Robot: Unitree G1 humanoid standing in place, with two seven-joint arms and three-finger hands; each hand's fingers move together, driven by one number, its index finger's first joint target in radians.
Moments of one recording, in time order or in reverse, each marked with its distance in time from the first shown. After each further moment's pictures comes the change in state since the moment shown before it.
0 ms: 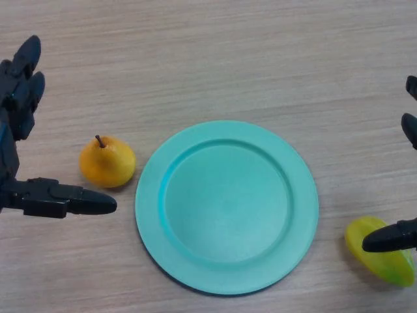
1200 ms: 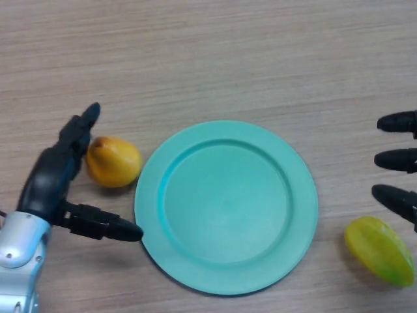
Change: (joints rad) left arm -0.122 -0.023 -0.174 0.557 0.158 -0.180 -0.006; right arm 0.020 0.020 -0.036 -0.033 0.001 0.011 0.008
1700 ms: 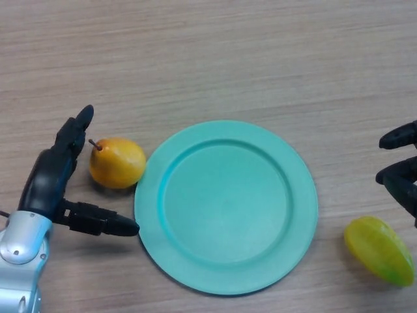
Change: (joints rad) left arm -0.053 0.006 0.000 0.179 0.046 -0.124 0.084; right arm 0.011 0.005 -0.004 -0.024 -0.001 0.015 0.000
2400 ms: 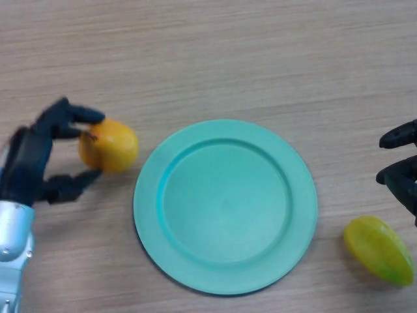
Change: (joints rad) left arm 0.007 0.066 0.032 -0.135 0.190 -0.162 0.168; right arm -0.002 0.000 0.002 -0.019 -0.001 0.016 -0.006
